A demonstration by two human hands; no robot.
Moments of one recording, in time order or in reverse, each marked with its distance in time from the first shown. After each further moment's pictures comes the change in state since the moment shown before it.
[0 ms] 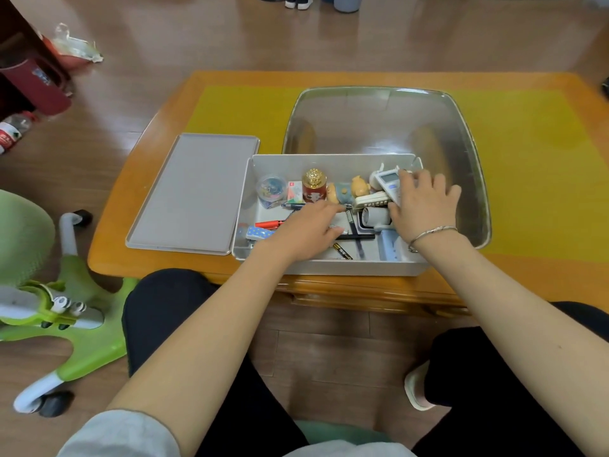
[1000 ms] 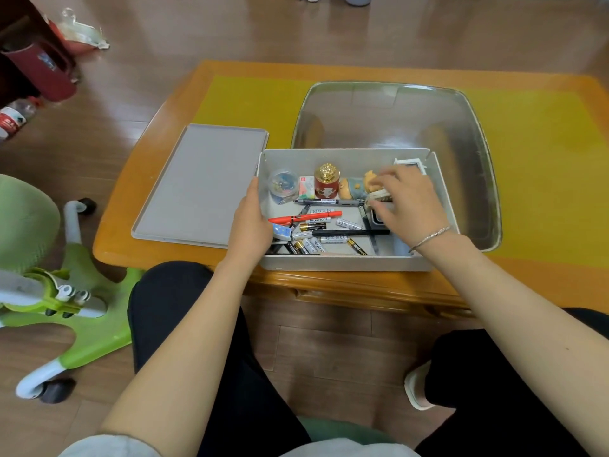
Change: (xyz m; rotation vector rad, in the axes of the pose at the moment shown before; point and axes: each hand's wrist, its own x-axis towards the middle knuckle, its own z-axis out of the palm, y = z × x) left_hand -0.049 -0.055 -0.009 -0.509 0.544 -0.454; right_hand 0.005 -0.021 -0.007 0.348 0.105 -0.364
